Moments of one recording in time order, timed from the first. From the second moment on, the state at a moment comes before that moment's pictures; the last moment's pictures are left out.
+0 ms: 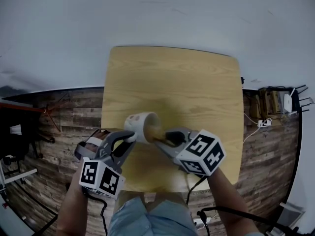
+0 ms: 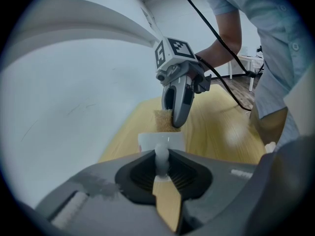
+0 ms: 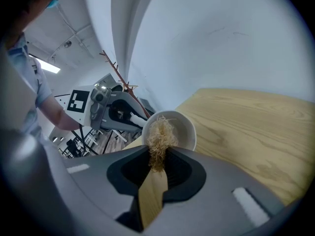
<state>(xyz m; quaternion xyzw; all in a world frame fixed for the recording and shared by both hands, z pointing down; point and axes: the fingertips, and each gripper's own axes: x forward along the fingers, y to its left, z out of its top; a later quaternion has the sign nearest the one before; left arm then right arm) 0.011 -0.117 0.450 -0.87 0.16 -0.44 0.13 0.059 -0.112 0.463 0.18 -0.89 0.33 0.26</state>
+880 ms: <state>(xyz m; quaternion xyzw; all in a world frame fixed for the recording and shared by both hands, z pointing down) 0.013 -0.116 0.449 -0.87 0.15 -0.45 0.14 0.056 -0.146 0.448 0.19 -0.92 0.24 0.25</state>
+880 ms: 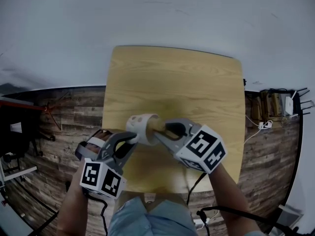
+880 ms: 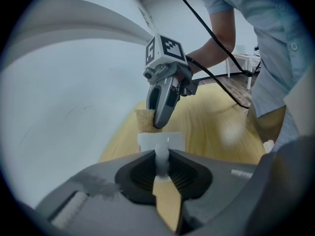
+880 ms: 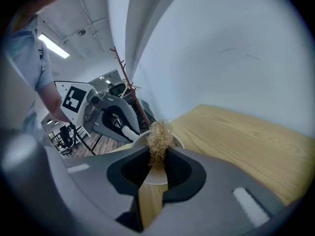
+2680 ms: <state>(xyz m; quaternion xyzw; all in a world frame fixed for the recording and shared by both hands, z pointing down) 0.004 -0.113 0.453 -0.88 0.17 -0.42 0.12 0.052 -0.143 0.430 0.22 -0.91 0.32 0.17</state>
